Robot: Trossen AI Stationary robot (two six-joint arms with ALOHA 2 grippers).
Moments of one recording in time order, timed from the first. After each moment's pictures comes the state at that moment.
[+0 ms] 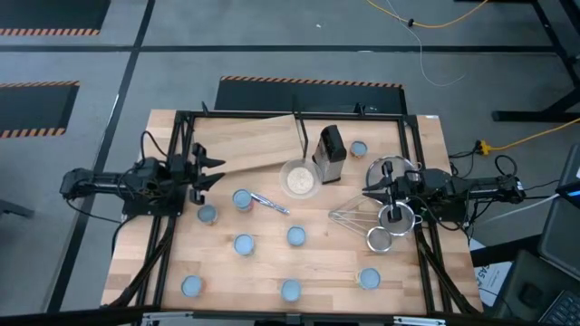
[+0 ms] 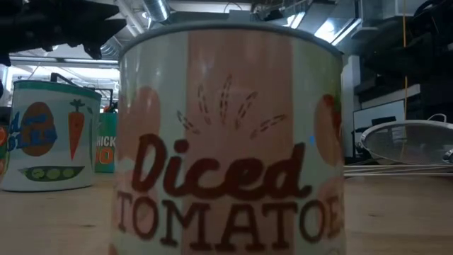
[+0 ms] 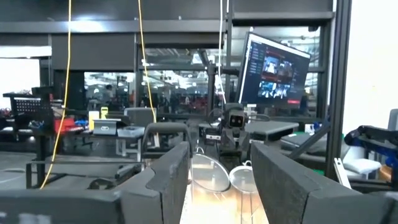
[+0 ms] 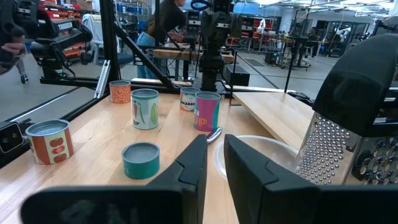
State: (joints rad) left arm 0.04 0.18 0.04 0.49 -0.09 -0.02; right arm 0.08 0.05 0.01 0.02 0.02 -0.06
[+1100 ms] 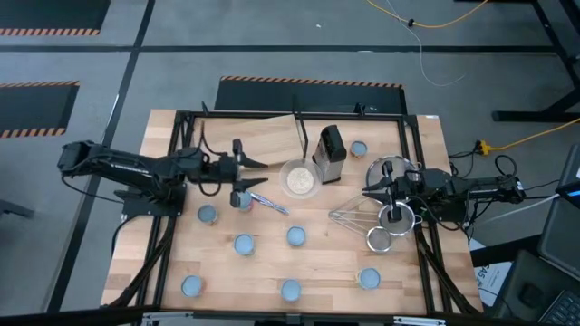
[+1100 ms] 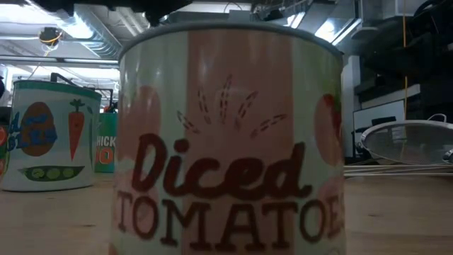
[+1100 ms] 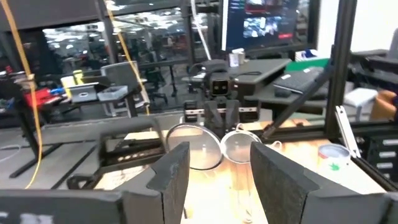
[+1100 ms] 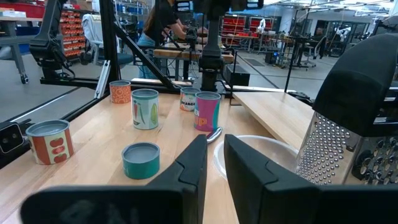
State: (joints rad) left arm -0.03 0.99 0.58 0.48 -0.08 0.11; right arm 0.08 0.05 0.01 0.02 0.02 -0.06
